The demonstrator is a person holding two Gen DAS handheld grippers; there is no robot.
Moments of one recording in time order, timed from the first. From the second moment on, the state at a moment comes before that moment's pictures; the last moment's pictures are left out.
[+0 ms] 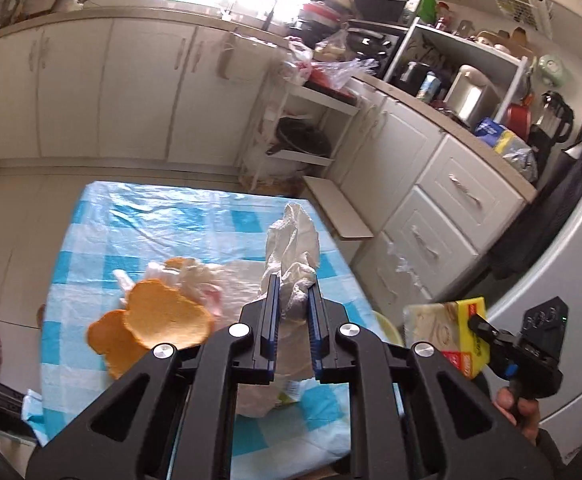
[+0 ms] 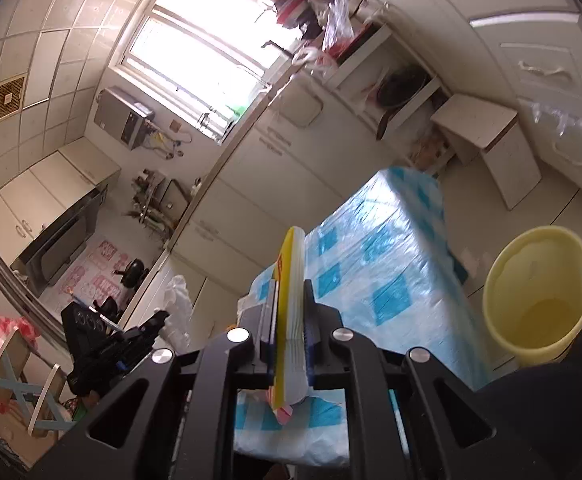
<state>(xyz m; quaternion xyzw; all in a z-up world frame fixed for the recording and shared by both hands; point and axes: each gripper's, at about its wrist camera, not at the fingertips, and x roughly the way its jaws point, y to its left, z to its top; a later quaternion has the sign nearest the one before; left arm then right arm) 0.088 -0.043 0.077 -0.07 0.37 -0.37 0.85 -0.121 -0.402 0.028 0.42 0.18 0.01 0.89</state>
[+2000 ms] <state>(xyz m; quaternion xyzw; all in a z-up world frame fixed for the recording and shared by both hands) 0.048 -0.012 0.027 -0.01 0.39 -0.17 0.91 -0.063 -0.280 -0.011 0.27 0.29 0.04 0.92</state>
